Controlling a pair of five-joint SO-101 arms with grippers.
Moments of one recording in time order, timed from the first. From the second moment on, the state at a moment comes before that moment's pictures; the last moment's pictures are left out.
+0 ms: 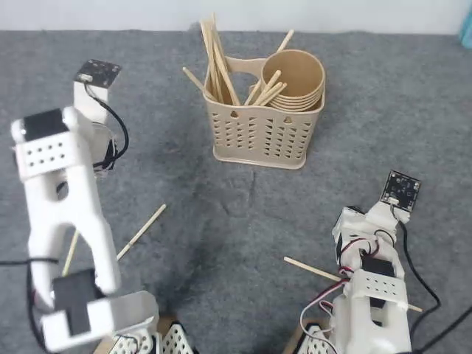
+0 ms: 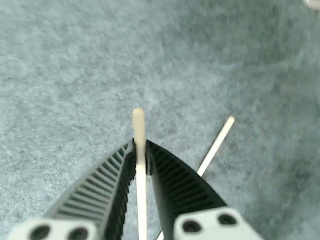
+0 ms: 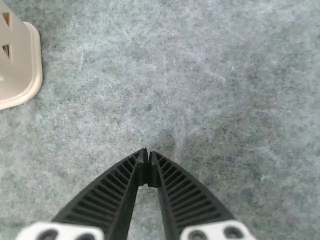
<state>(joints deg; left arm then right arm) -23.0 -8.2 9.2 87.3 -22.5 8.0 -54.6 91.3 19.6 -11.5</state>
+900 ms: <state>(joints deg) -15.7 -34.8 23.5 41.9 1.1 8.0 -54.6 91.3 19.6 -11.5</state>
